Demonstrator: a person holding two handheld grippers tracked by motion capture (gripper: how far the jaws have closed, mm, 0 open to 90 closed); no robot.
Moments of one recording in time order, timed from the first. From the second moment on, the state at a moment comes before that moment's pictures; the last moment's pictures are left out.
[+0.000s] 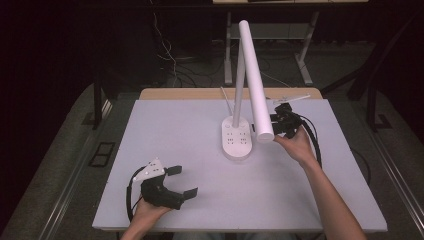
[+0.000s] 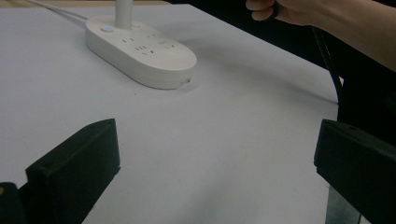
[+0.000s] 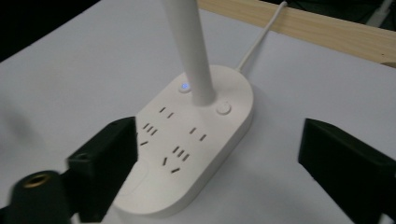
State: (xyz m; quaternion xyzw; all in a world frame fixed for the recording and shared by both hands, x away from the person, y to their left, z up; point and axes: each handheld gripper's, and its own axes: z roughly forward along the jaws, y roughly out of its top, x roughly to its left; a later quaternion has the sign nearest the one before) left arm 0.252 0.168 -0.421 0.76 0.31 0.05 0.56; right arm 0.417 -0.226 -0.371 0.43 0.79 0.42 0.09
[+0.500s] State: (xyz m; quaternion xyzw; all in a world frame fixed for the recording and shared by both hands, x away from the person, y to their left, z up) left arm 0.253 0.167 -0.421 0.76 0.31 0.05 0.56; right arm 0.359 -0.253 -0.367 0.42 0.78 0.46 0.08
